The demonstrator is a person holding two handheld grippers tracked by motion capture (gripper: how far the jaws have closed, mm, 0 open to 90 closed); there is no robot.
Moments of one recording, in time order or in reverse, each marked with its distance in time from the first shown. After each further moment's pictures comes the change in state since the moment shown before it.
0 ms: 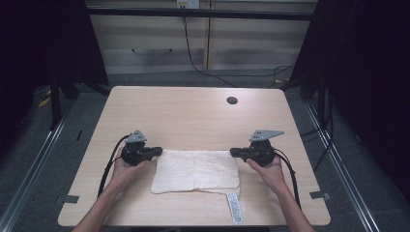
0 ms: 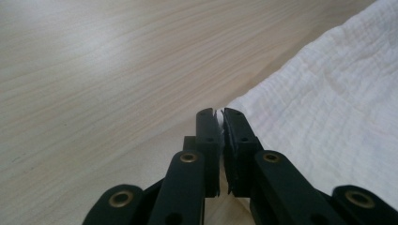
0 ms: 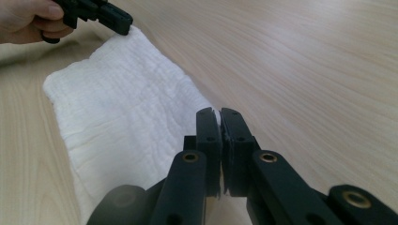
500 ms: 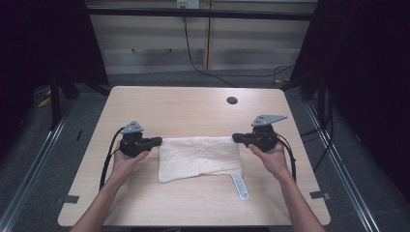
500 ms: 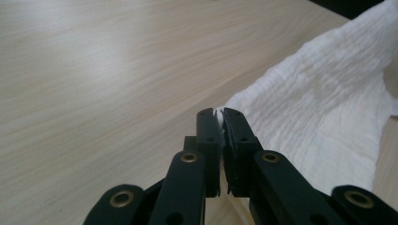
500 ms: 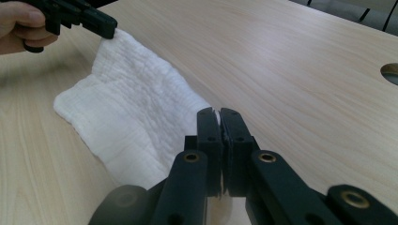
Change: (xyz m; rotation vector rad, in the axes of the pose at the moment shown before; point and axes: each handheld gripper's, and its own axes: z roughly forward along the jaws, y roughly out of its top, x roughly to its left) left arm 0.007 0.025 -0.007 -0.094 0.011 -0.049; right arm -0.015 0.040 -0.011 -0.016 -0.051 -0.038
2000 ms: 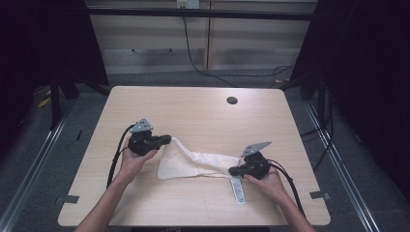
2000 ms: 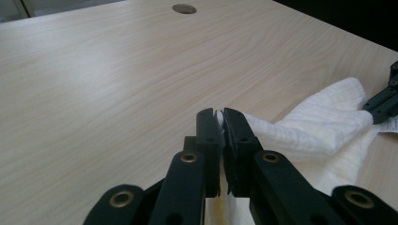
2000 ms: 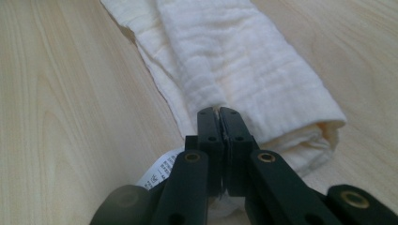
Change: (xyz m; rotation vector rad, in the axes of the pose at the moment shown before) left arm -0.025 0.019 0.012 -0.007 -0.038 0.074; right arm 0.030 -0.074 0.028 0.265 0.134 0.021
